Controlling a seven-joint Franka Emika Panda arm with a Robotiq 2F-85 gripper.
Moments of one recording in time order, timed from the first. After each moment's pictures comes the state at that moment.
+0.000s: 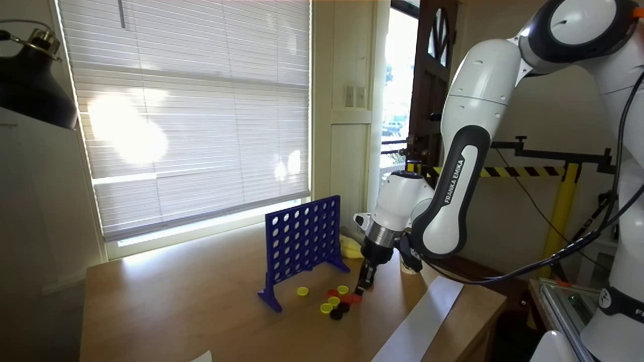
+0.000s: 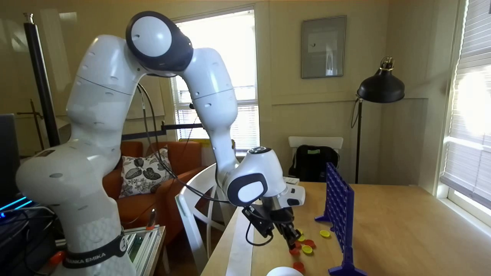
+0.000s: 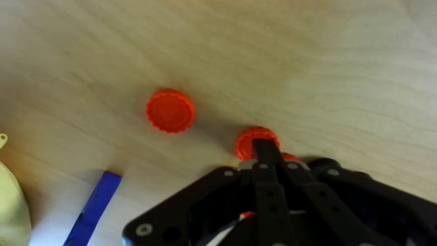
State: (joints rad) arm 0.00 0.45 0.01 -2.47 -0.16 3.22 -0.06
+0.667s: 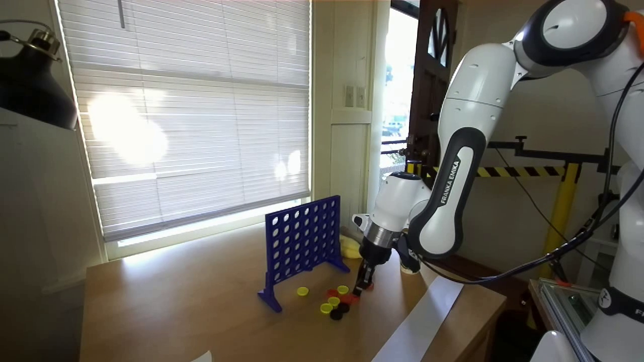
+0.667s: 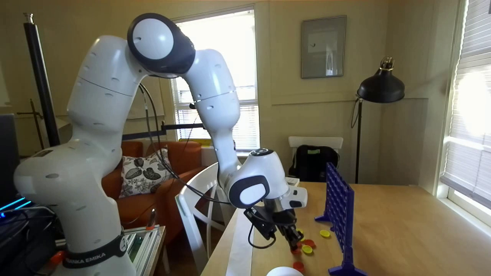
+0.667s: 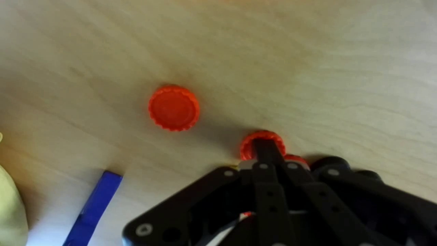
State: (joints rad) arm -0.04 0.47 0.04 -2.45 -0.16 3.22 -0.08
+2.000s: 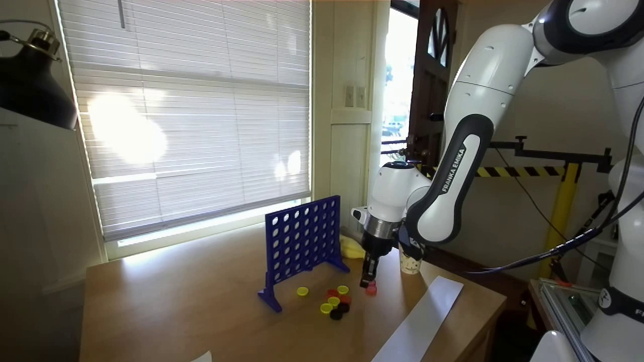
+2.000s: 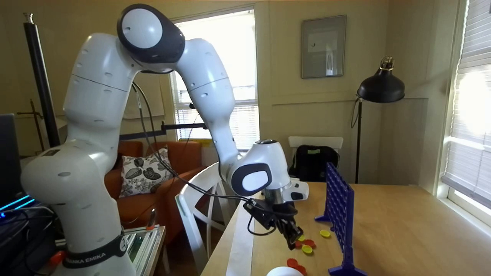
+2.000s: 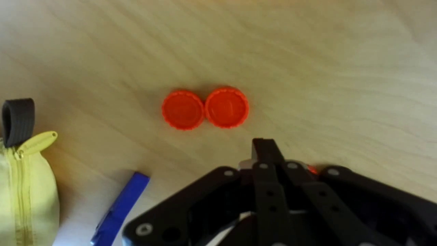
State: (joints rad) arm 0.10 0.38 -0.09 -2.45 -0.16 3.05 -0.08
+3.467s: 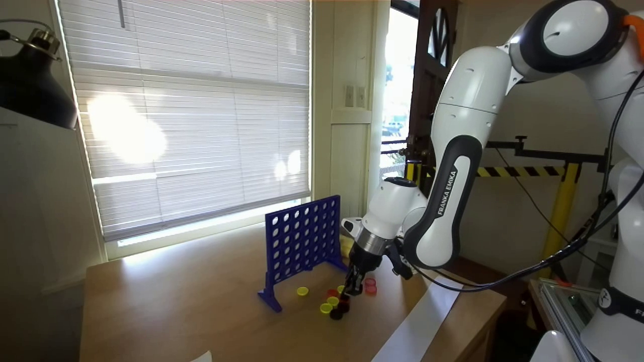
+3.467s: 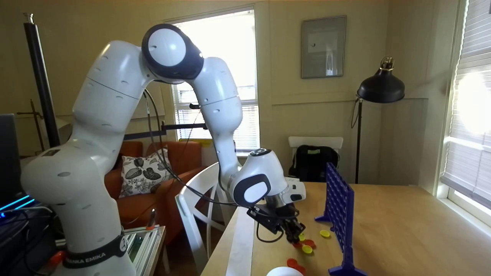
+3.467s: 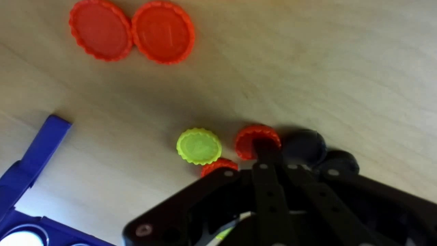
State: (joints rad) arm 0.09 0.52 -0.03 -2.40 -0.16 3.29 -0.13
